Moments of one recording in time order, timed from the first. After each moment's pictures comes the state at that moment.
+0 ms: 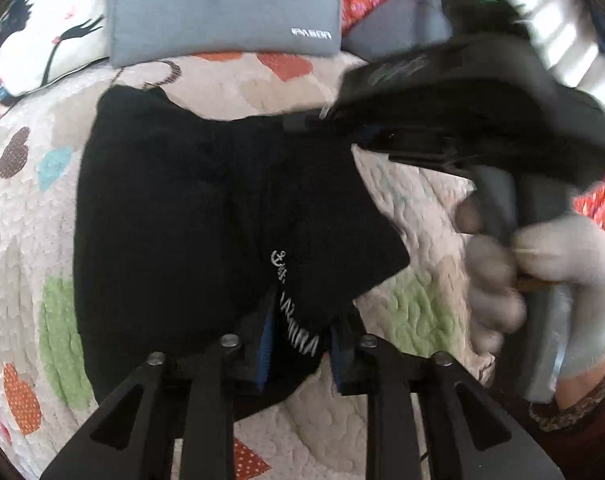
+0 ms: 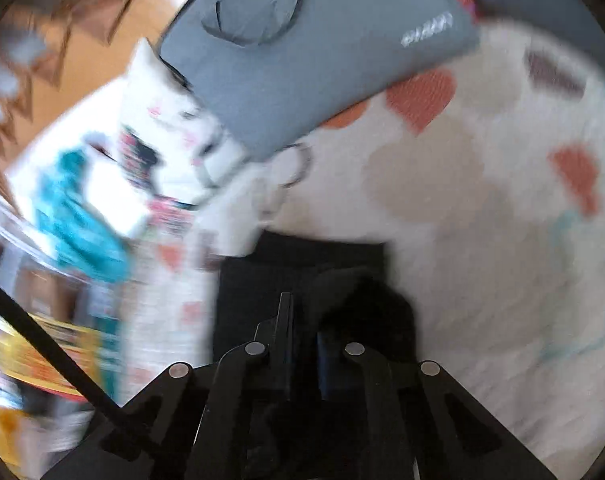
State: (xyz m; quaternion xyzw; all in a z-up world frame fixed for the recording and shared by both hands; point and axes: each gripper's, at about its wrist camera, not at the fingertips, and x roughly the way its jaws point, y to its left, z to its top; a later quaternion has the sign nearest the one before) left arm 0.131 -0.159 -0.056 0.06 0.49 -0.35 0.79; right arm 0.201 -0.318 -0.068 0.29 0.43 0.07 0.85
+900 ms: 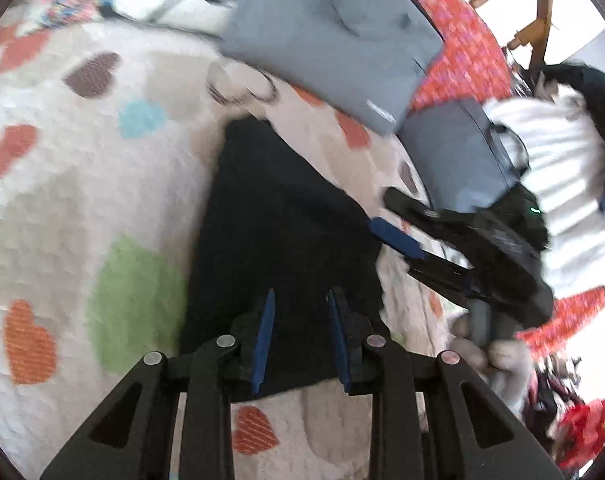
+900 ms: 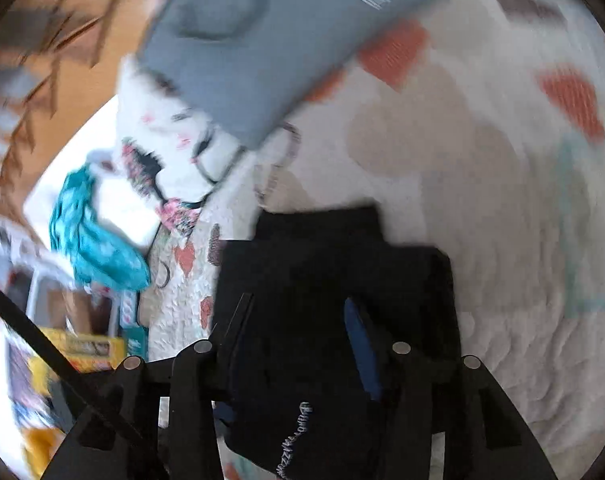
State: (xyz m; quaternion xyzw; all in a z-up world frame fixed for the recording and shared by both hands) left arm 0.171 -0.049 -0.030 -0.17 0.51 -0.30 0.79; right arm 0.190 -0.326 -0.072 0.40 0.40 0.18 0.81
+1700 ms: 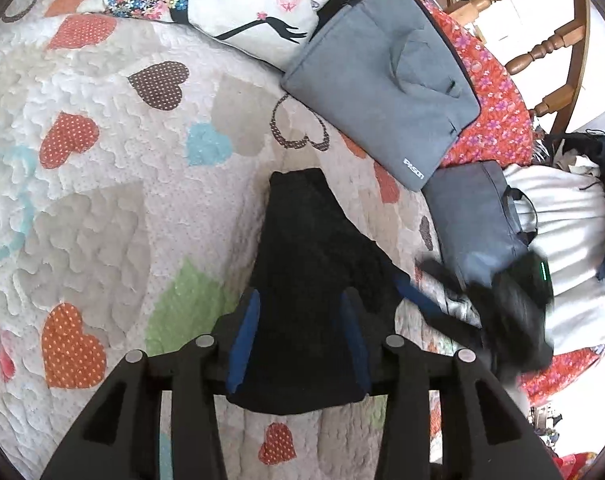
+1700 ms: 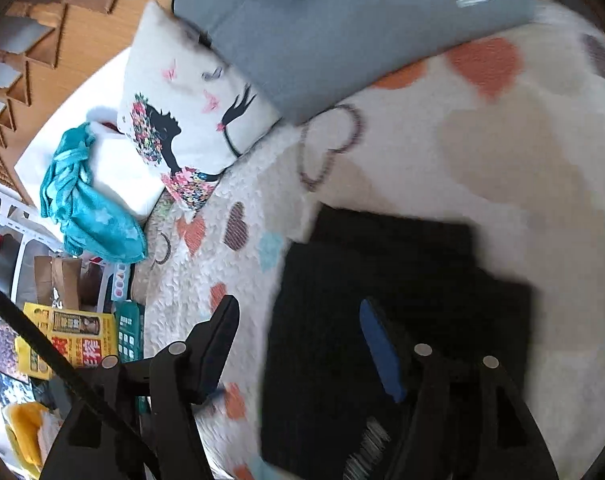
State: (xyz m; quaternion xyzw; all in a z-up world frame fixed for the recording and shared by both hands) left arm 0.190 -0.003 -0.027 -0.24 0.49 -0.25 0.80; right arm 0.191 -0.300 -0.058 0.36 0.44 0.15 0.81
